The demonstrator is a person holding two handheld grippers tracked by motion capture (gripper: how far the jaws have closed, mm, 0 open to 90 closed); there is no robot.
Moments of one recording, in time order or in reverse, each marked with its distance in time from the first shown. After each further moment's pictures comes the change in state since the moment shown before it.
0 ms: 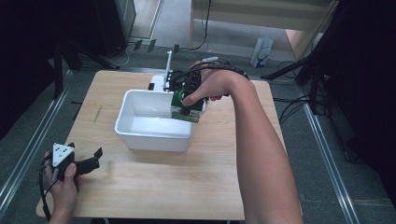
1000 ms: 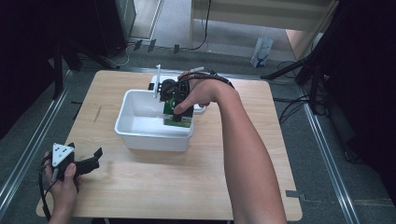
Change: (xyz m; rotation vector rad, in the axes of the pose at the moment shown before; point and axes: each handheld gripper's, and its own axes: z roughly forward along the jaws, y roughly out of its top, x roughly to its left) left arm 0.000 0.000 0.001 -0.008 0.000 -0.007; right arm 0.003 0.017 0.046 -0.001 0.007 -0.071
